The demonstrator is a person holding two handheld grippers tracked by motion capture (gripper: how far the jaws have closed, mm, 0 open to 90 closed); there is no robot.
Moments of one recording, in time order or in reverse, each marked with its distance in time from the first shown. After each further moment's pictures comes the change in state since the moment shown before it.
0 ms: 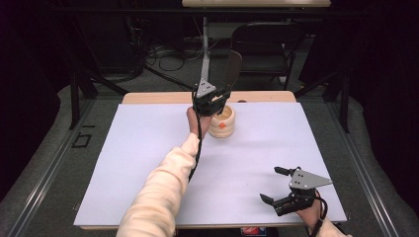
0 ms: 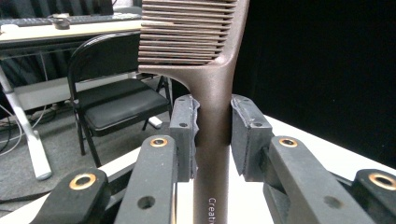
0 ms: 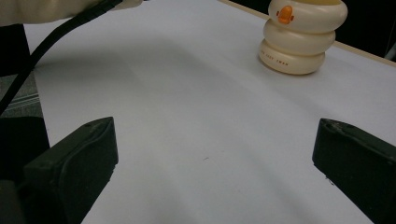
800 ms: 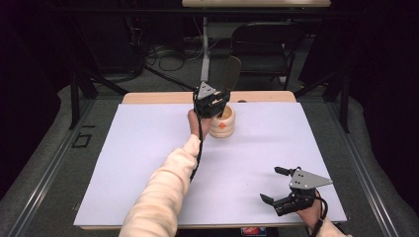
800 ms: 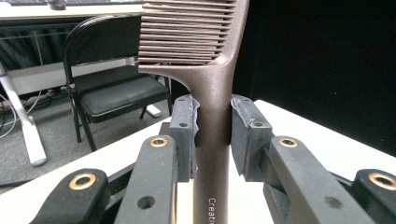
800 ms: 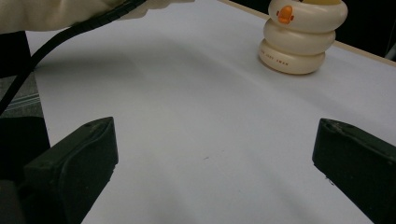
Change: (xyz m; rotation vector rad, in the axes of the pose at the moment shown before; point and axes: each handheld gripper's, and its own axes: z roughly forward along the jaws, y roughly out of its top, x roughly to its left) left arm 0.007 -0.018 0.012 0.040 -0.002 -0.031; right arm 0.000 0.000 0.000 0.000 0.002 -0.002
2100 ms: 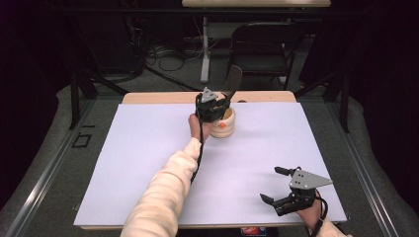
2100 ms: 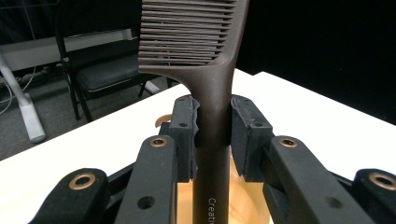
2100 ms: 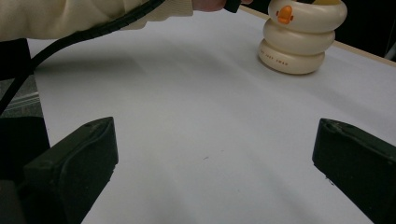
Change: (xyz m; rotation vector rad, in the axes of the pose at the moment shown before) left arm 0.000 -0.018 0.010 0.098 0.001 -0.003; right arm 0.000 0.000 0.000 0.000 0.000 0.000
